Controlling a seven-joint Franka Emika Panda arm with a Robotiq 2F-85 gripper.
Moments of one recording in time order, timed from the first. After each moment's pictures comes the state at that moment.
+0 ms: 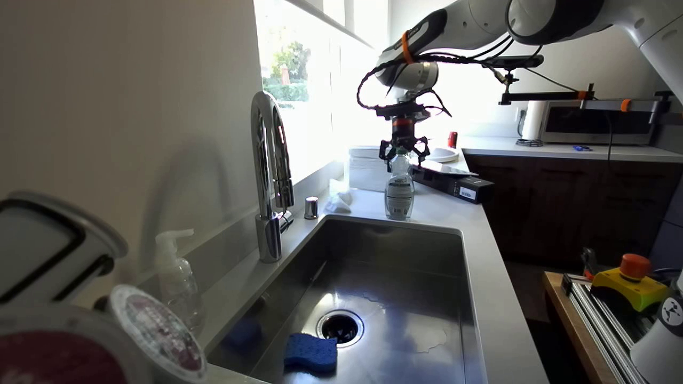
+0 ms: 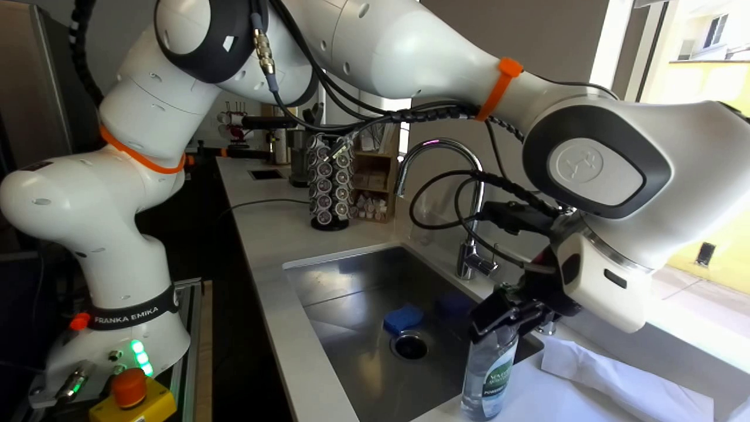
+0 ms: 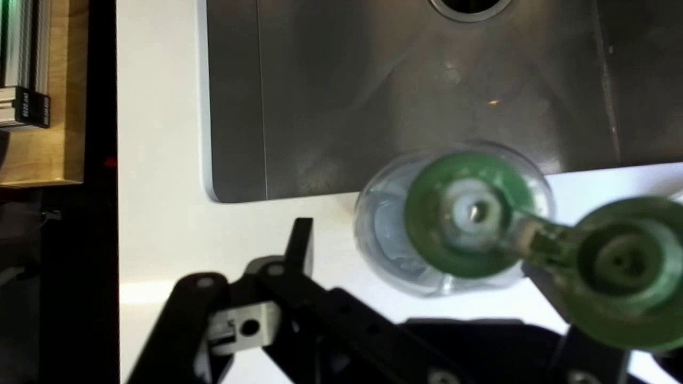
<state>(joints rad) -0.53 0.65 -0.32 -1.34 0.38 1.54 0.75</state>
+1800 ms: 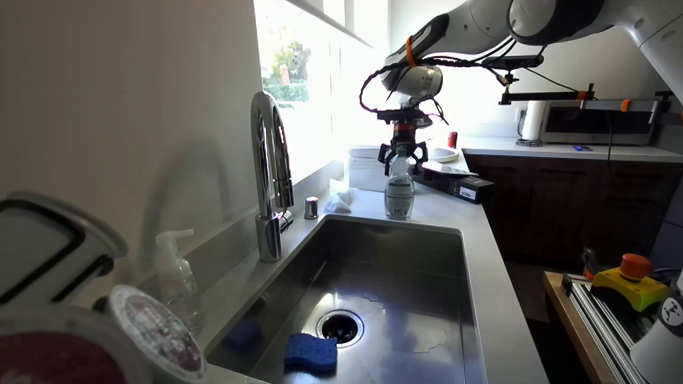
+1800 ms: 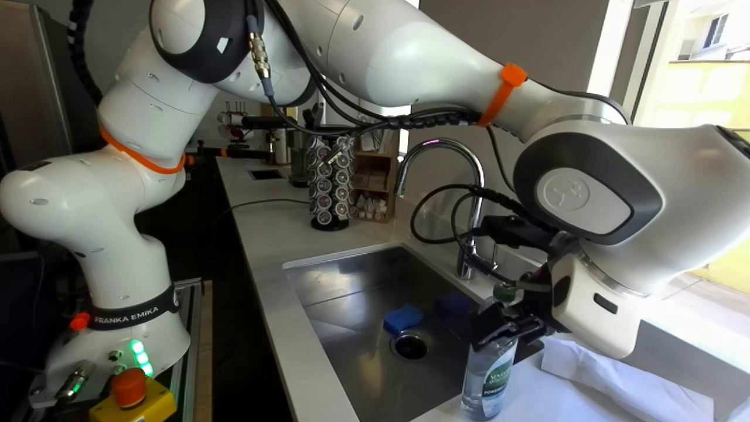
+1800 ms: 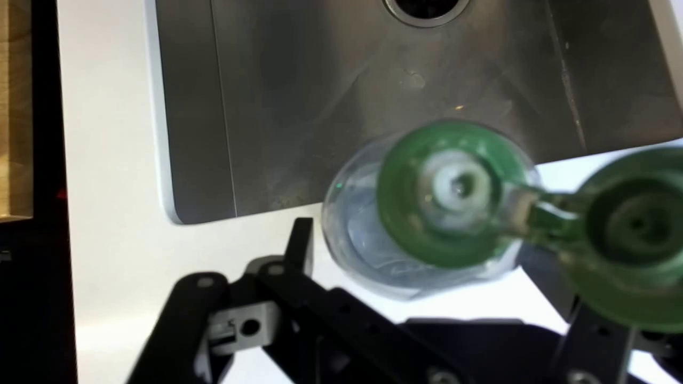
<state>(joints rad) -0.55 0.65 -0.31 -1.39 0.46 1.61 0.76</state>
